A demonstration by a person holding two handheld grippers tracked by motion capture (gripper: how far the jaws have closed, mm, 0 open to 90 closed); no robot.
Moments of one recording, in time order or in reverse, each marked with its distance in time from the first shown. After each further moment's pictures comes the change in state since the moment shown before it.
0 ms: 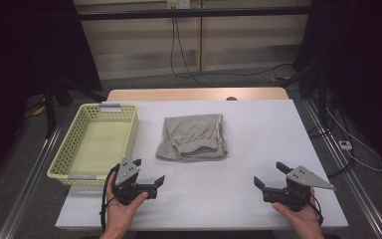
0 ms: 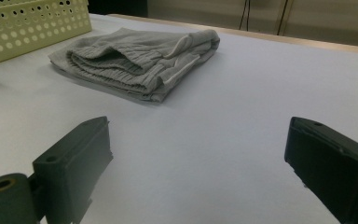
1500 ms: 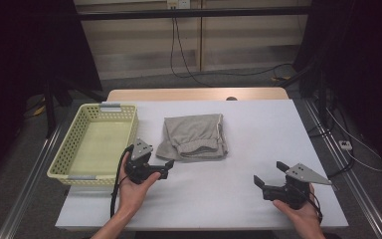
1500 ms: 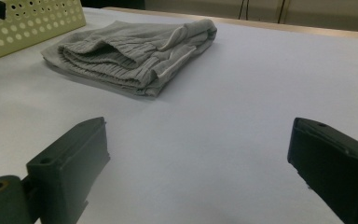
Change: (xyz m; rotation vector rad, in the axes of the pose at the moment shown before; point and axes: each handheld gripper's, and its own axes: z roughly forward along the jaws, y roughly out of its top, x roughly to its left) left arm 0.008 0.041 0.042 0.062 -0.007 -0.007; right arm -0.005 0.000 0.006 0.037 -0.001 0.032
